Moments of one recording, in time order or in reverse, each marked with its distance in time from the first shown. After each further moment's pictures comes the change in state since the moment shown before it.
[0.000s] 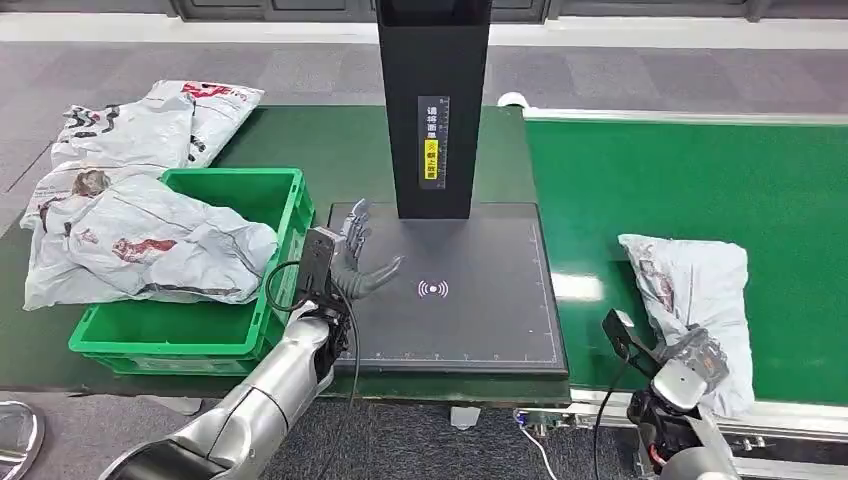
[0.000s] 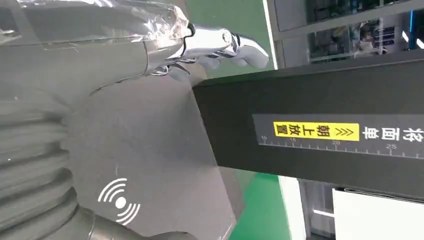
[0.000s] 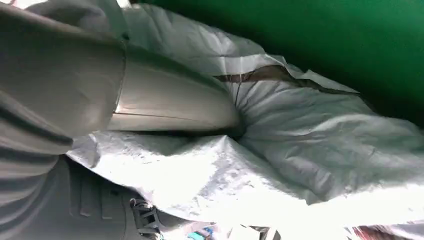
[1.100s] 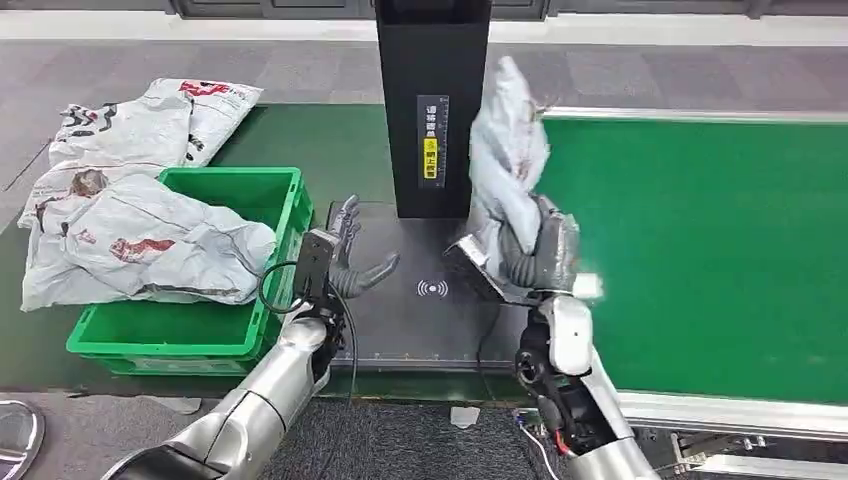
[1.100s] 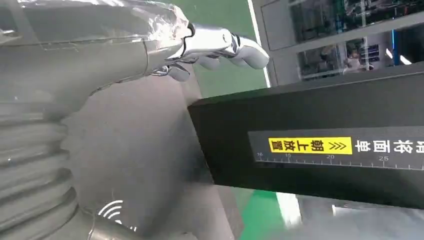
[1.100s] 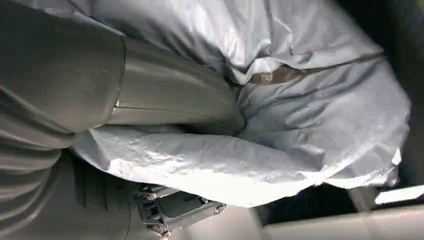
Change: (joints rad) left arm 0.016 0.011 0.006 -0.046 -0.054 0.079 -0.014; right arm 0.056 0.232 0.552 -0.581 -0.330 -0.212 -0.384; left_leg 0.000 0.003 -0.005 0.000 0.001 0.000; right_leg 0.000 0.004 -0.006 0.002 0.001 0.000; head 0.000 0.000
